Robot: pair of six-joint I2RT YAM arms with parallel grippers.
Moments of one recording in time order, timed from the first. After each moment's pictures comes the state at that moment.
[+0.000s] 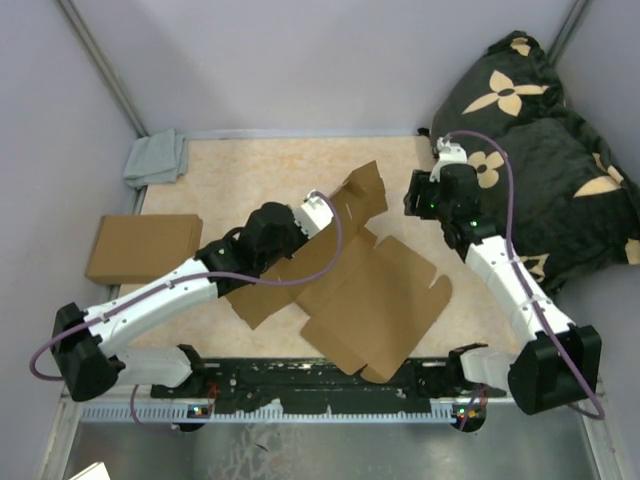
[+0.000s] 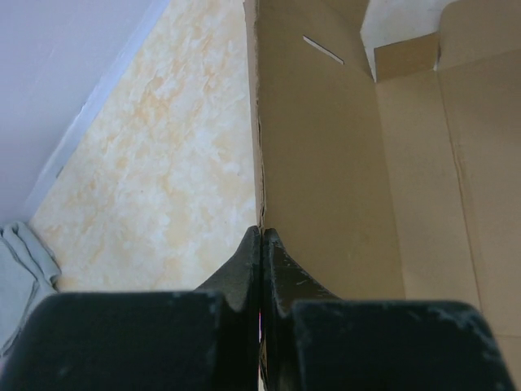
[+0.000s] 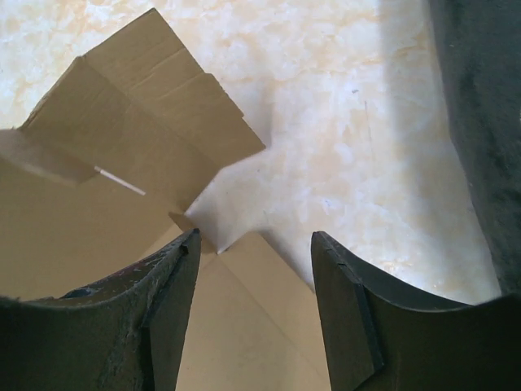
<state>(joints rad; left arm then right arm) -0.91 1.27 1.06 -0.28 -0.37 0.34 0.26 1.17 0.99 -0.31 0.06 0.24</state>
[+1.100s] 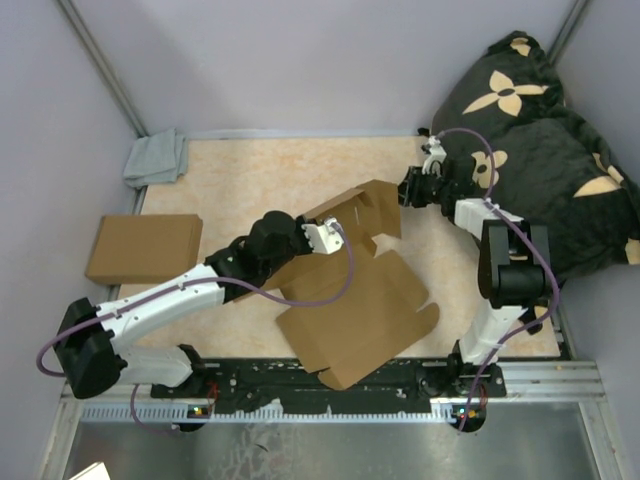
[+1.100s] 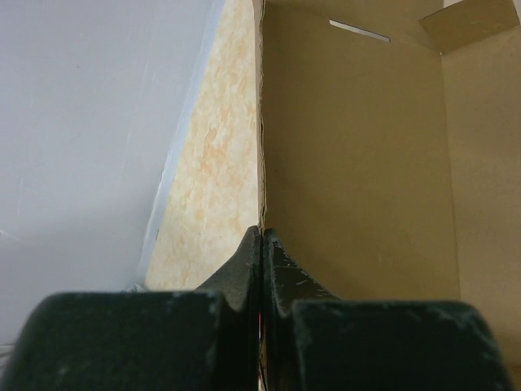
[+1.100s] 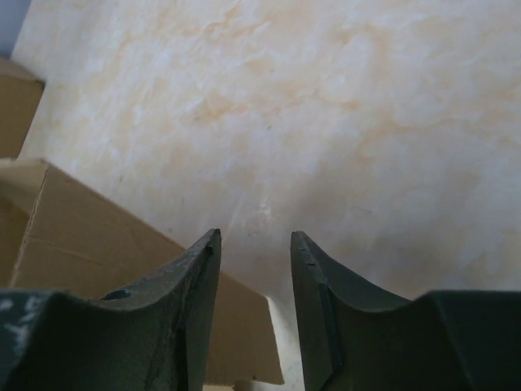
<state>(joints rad) -0.92 1.26 0.93 -0.06 -0.32 0.78 0.02 1.81 1.12 0.14 -0.69 0.18</state>
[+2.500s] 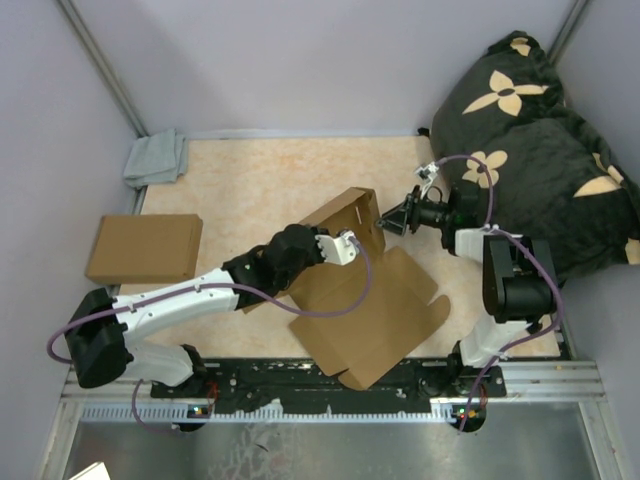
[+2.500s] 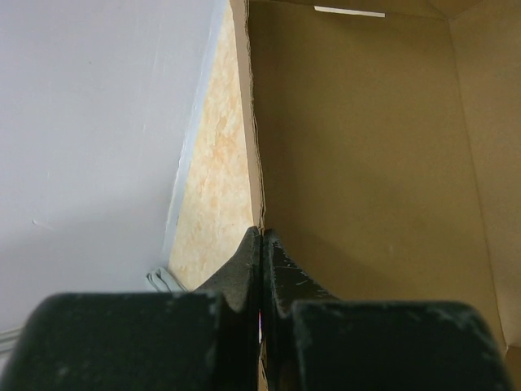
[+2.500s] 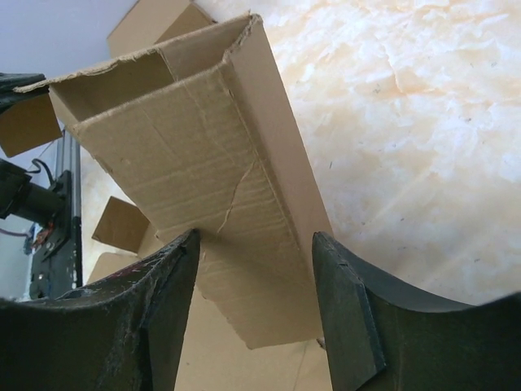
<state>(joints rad) -1.03 1.33 0.93 -0.02 -0.51 0.81 0.02 1.69 0.78 0.58 -1.14 0.27</state>
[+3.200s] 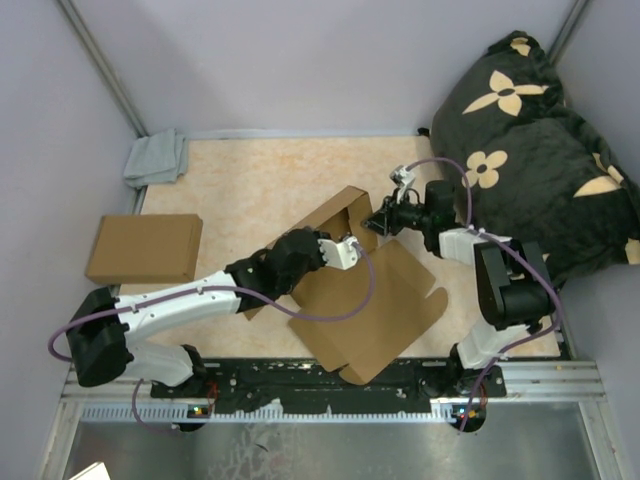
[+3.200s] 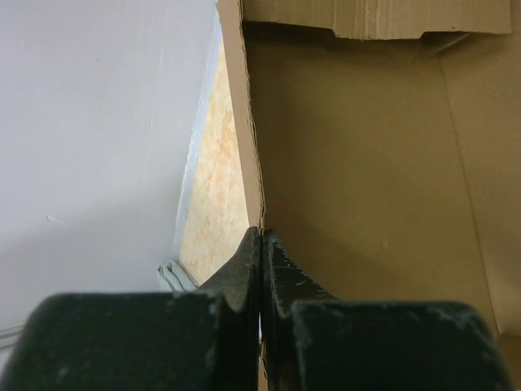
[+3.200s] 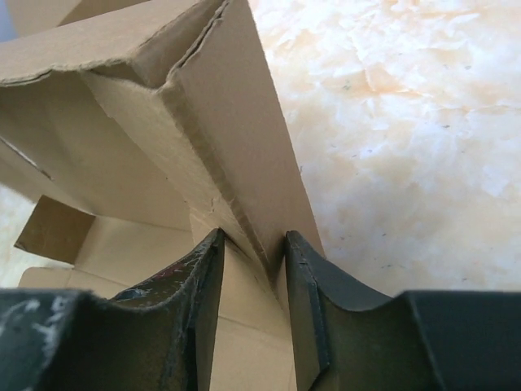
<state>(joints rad) -1.06 1.34 0.92 -0.02 -0.55 0.82 0.17 1.67 0.79 0.47 -0.88 0.09</state>
